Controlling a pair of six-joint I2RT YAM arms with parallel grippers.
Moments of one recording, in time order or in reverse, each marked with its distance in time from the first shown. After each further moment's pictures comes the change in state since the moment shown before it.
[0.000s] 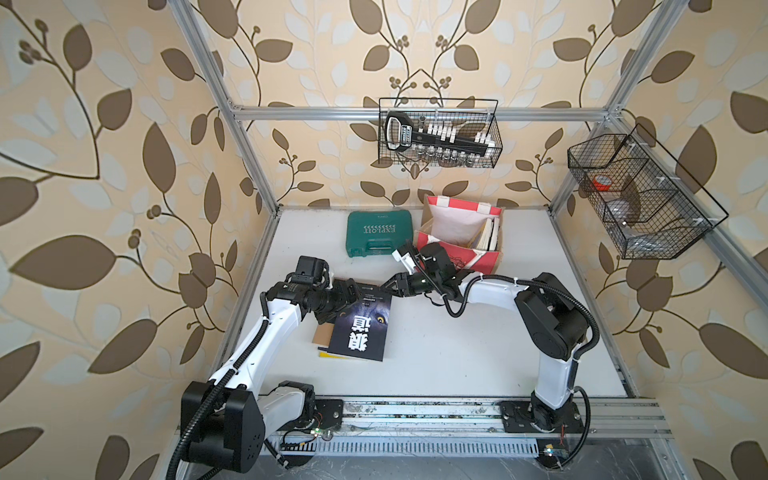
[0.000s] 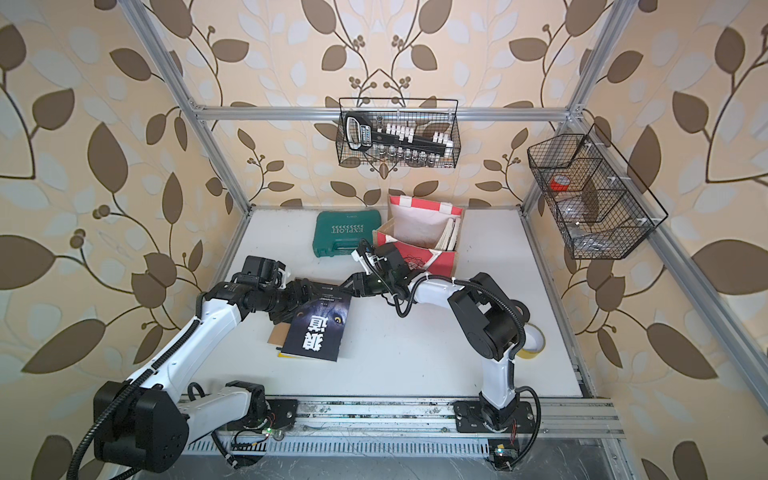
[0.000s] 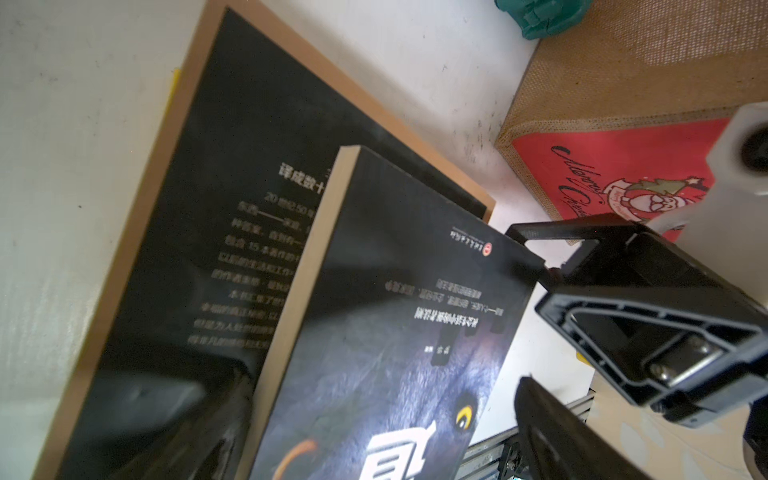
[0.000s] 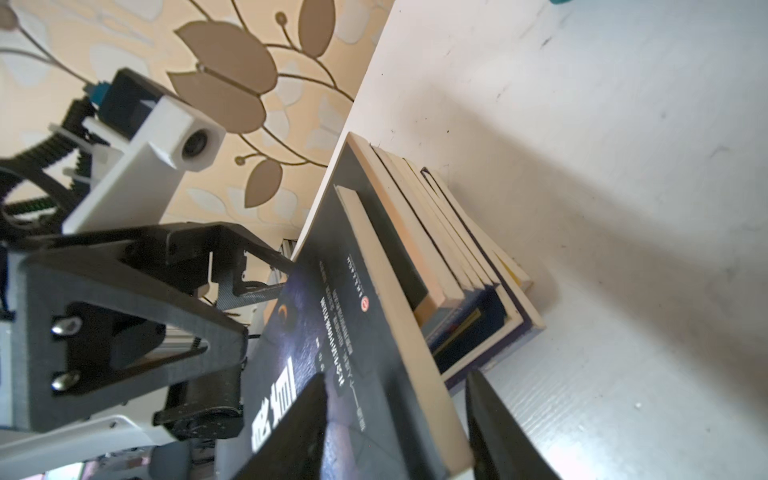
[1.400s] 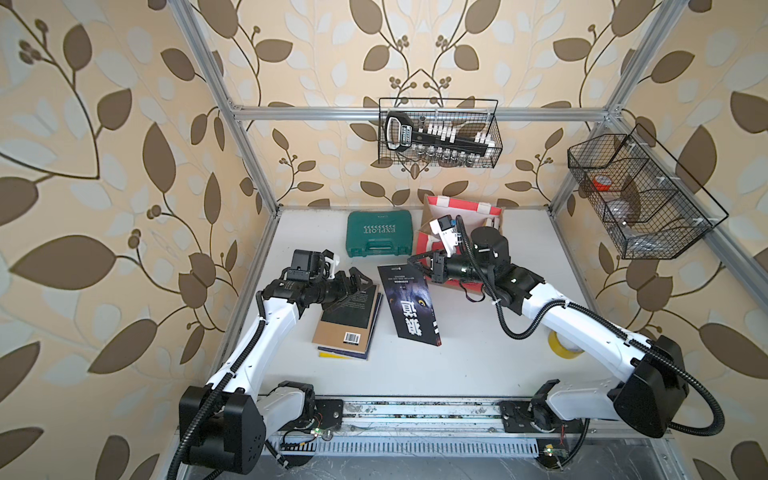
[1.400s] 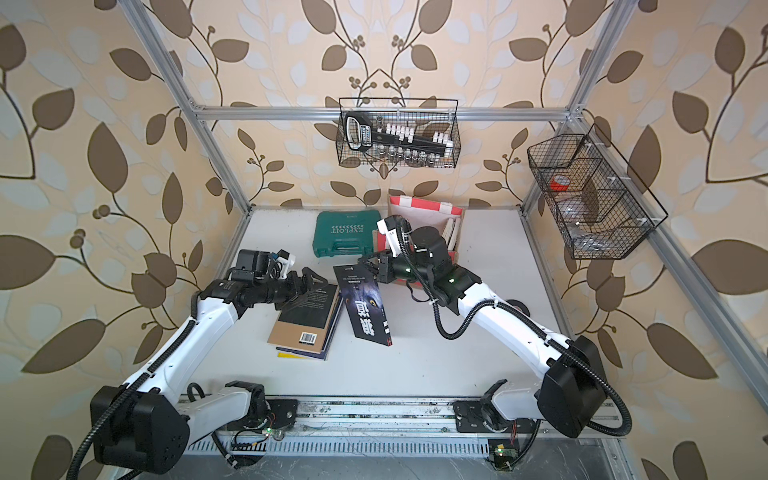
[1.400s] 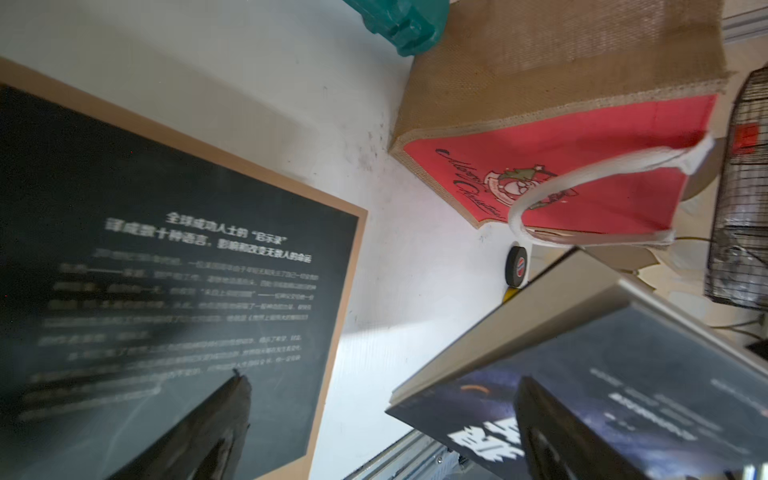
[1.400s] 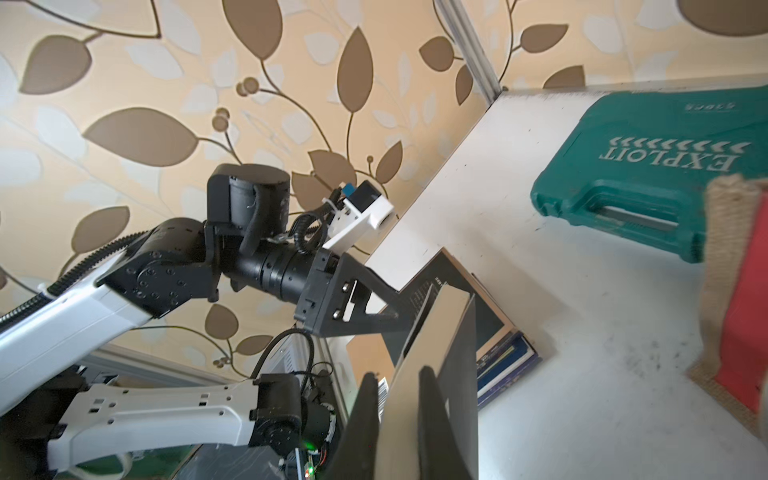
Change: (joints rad) left arm 0.013 -0.021 0.032 0.109 0.222 -0.006; right arm -0.024 -0.571 -0.064 -0.204 0.199 -0.073
